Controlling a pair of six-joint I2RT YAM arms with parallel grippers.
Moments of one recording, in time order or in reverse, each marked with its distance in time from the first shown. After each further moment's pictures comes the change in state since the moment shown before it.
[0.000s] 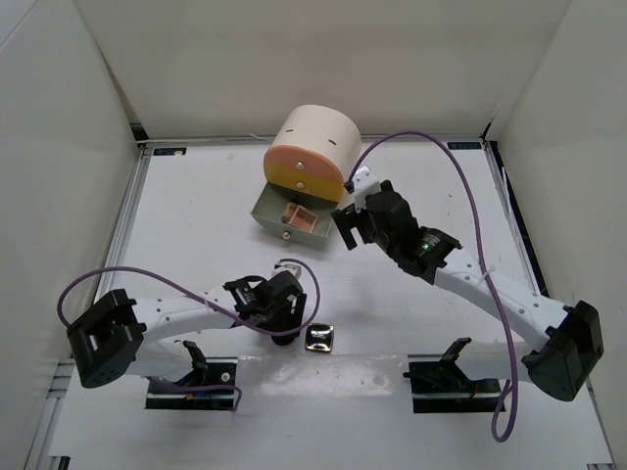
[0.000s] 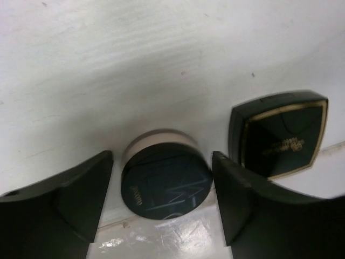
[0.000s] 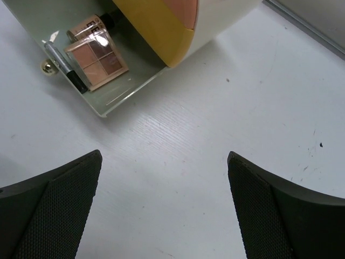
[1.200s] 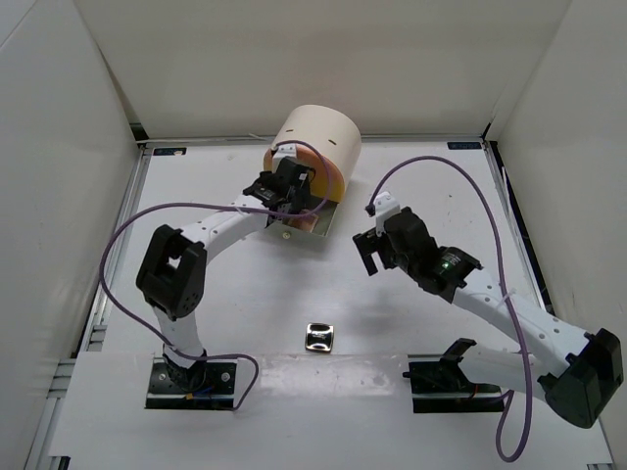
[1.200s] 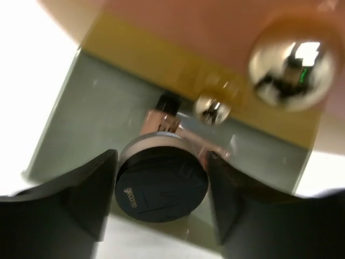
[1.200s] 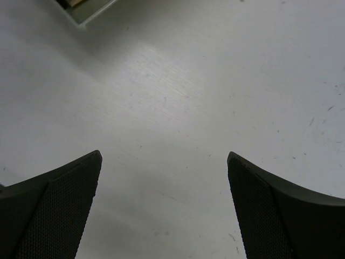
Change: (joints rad) left arm 0.428 0.534 0.775 0.158 -0.335 0.250; right arm -0.043 -0.172 -0.170 -0.162 -0.033 0.090
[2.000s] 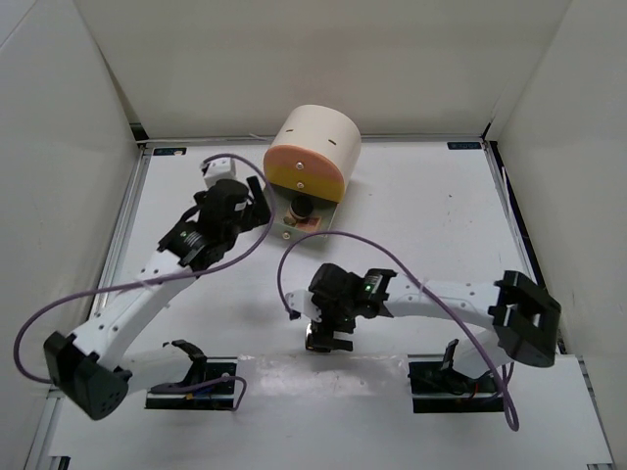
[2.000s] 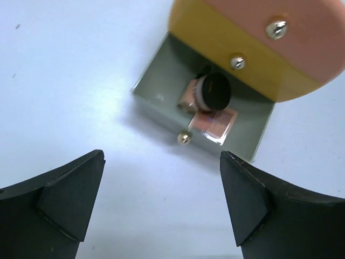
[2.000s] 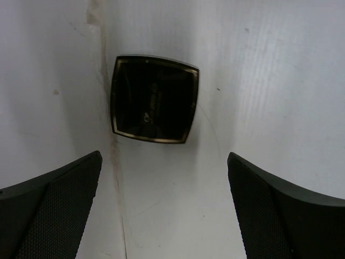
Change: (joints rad) left arm 0.010 -0.603 -0.237 -0.188 -0.026 -0.081; right arm 0.400 0.357 0.025 -0.104 -0.537 -0.406
